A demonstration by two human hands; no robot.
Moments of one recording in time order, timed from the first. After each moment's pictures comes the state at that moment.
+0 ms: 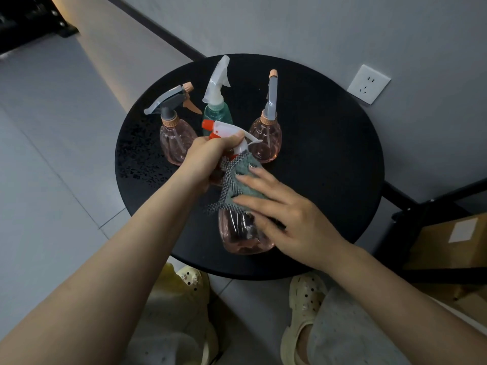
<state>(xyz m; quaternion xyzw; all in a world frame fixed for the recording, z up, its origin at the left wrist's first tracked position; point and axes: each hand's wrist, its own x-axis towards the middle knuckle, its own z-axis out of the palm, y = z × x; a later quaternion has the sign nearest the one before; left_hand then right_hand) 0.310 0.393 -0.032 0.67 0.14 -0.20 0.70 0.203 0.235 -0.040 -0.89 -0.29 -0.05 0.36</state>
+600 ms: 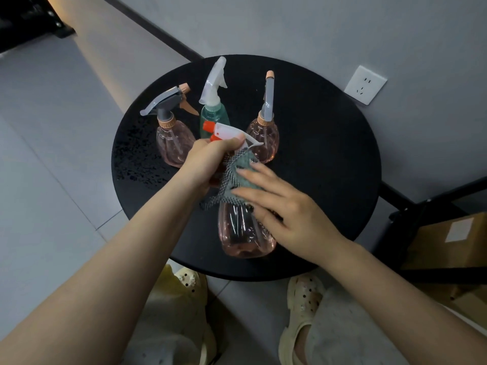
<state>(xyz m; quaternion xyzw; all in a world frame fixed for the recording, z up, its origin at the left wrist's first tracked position) 0.308 0.388 -0.030 0.68 0.15 -0.21 0.69 0.209 0.233 -0.038 -0.89 -0.26 -0.03 0.36</state>
